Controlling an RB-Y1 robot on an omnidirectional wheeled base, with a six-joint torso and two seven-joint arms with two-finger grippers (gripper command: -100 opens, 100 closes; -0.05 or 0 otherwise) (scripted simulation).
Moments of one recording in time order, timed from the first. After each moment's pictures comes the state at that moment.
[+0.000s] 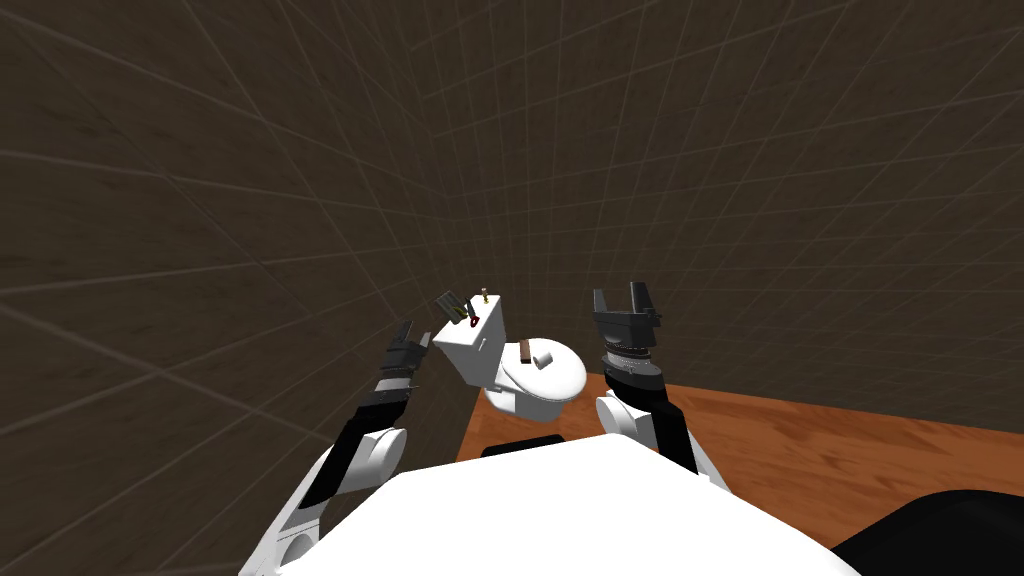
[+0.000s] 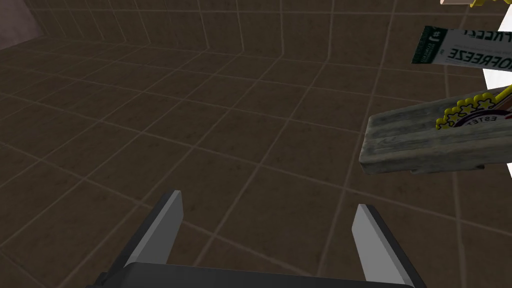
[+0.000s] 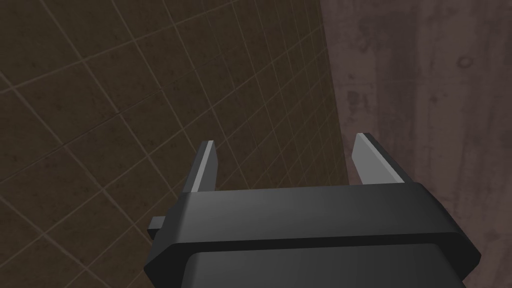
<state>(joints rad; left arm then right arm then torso) 0.42 0.32 0.07 -2.15 0.21 -0.25 0.12 0.50 0.00 0.05 -2.36 -0.05 -0.64 -0.10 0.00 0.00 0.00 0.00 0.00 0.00</state>
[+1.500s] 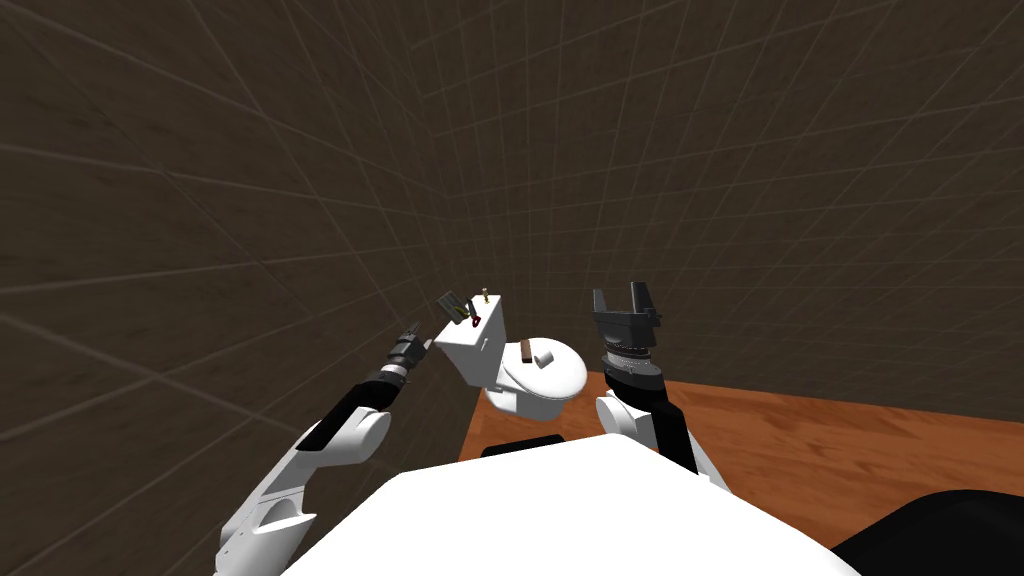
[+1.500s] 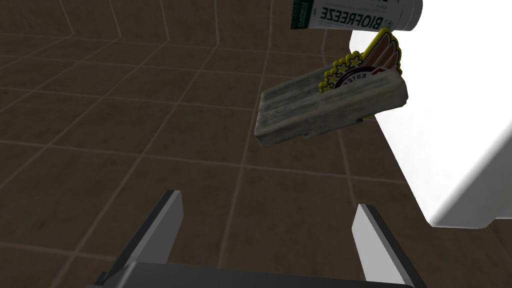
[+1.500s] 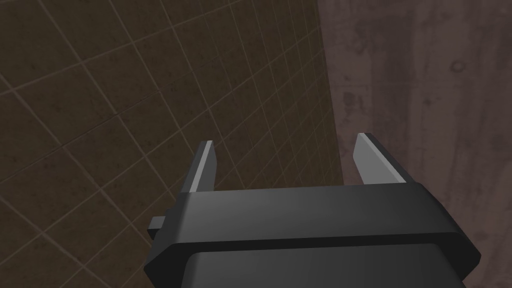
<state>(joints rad) 0.33 0.52 0.12 -2.10 0.41 0.16 0.16 0.50 0.00 0.05 -2.36 -0.05 -0.64 -0.10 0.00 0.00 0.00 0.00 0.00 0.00</state>
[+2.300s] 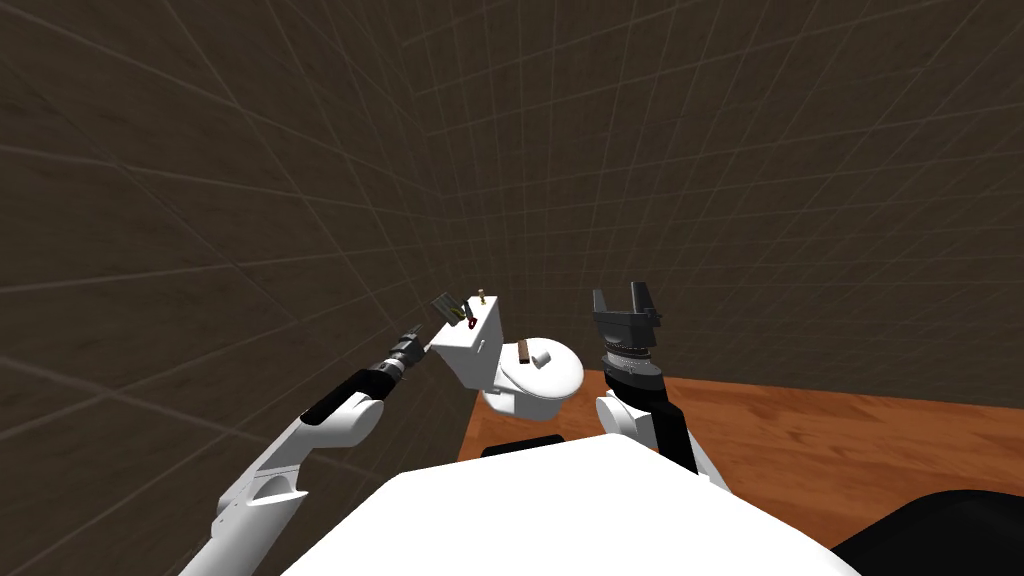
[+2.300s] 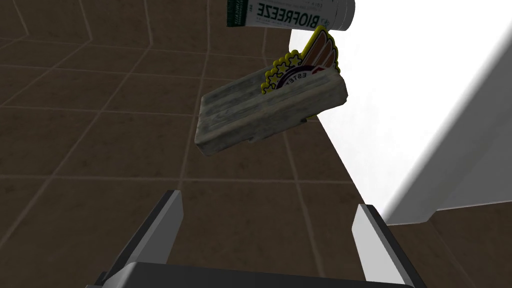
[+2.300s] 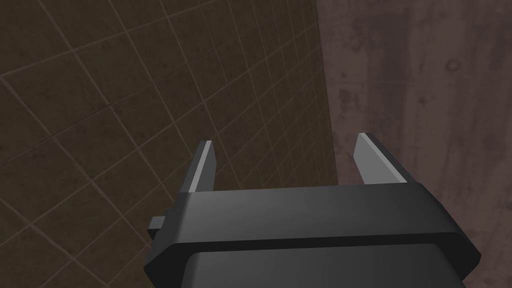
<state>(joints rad) 0.26 0.64 0.14 -2.05 0.53 0.37 0.19 0.50 0.00 0.05 -2.36 -0.05 -0.64 -0.10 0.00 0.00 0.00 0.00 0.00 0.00</state>
